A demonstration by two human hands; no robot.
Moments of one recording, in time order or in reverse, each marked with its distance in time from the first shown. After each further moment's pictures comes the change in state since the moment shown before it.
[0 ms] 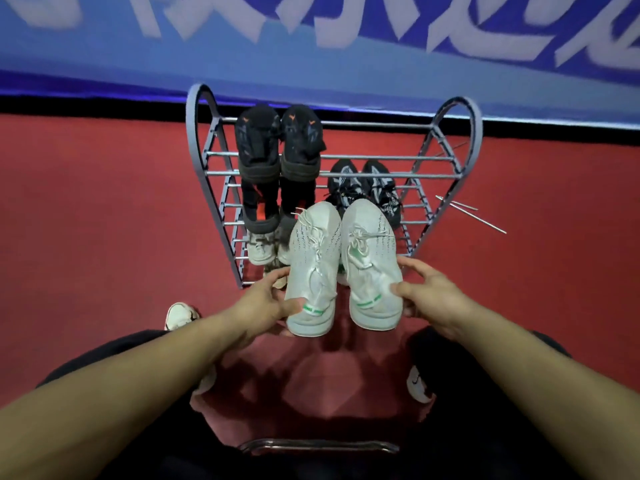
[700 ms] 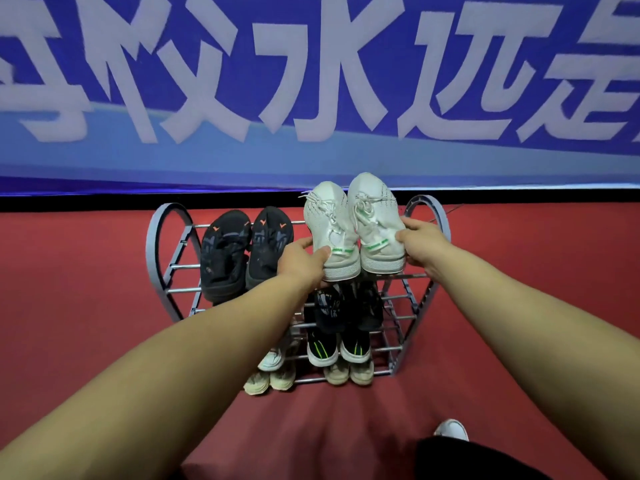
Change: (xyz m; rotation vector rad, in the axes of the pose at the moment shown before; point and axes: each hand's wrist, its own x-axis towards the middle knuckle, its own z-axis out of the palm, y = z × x) left_hand 0.157 0.218 0.071 0.028 0.329 0.247; right_hand 0.148 -0.200 -0.081 -0.006 0.241 -0.259
